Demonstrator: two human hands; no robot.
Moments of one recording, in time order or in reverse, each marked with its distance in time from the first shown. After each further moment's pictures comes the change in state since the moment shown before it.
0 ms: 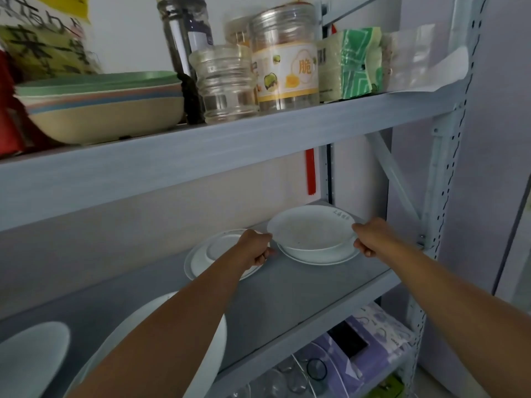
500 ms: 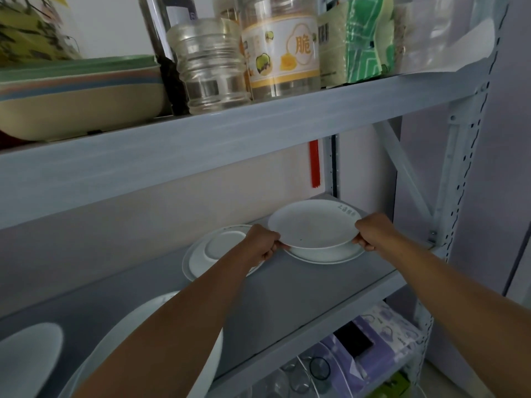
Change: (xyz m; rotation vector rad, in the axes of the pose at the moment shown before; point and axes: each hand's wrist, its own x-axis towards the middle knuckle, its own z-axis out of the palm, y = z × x) left_hand 0.018 0.003 0.016 -0.025 -0.052 -0.003; right_hand 0.023 0.002 0.011 0.010 -0.036 0.001
